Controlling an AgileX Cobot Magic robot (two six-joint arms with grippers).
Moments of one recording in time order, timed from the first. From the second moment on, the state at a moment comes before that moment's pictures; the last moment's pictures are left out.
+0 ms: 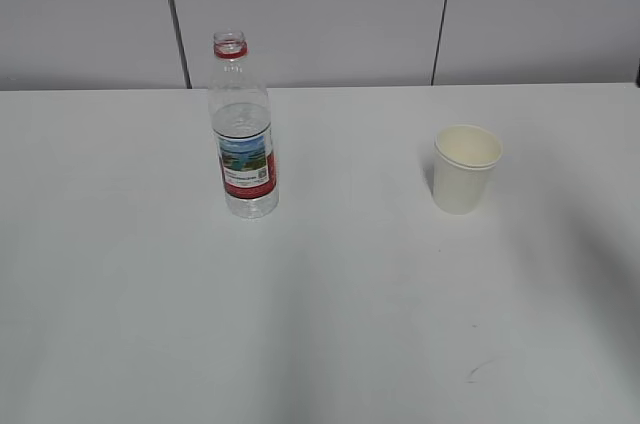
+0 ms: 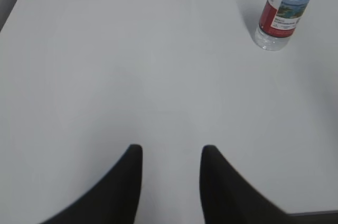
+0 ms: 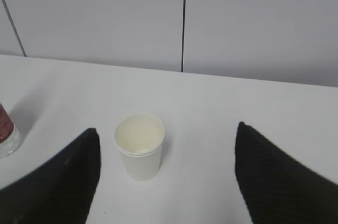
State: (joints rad) left arm -0.03 0.00 -0.51 0.02 1.11 -0.01; right arm 0.10 0.84 -0.55 0.03 0.09 -0.06
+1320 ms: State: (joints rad) left arm -0.03 0.94 -0.18 0.06 -0.60 0.03; right arm 0.10 1.22 -0.55 0.04 -0.34 -0.05
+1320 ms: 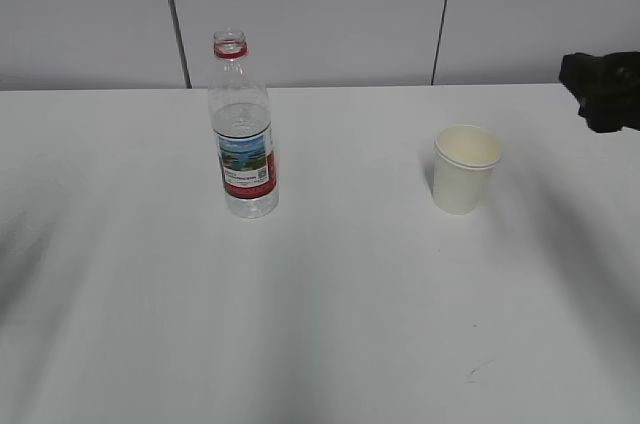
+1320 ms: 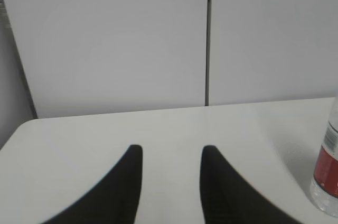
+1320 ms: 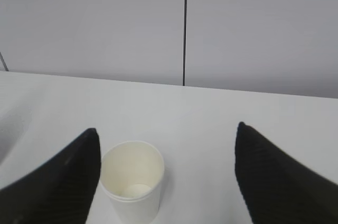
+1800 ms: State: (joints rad) left arm -0.03 1.48 -0.18 0.29 -1.12 -0.09; right arm 0.10 1.44 -0.51 0.00 -0.66 -0.01
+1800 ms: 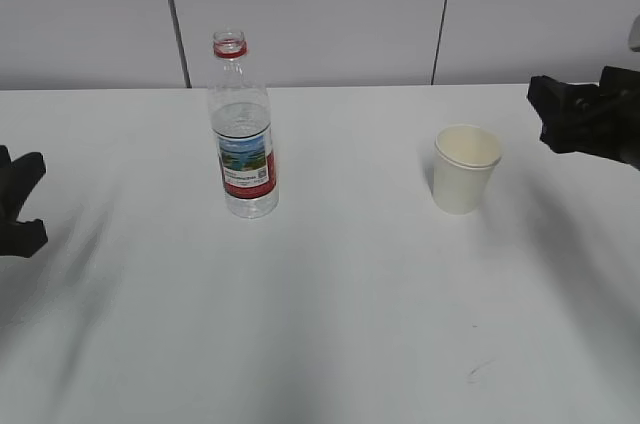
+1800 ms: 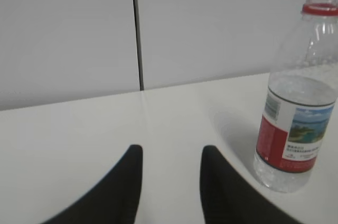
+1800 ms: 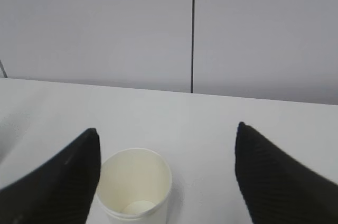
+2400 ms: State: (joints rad) left arm -0.03 1.56 -0.24 0.41 -1.14 -0.08; right arm 0.10 1.49 -0.47 -0.07 -0.80 0.02
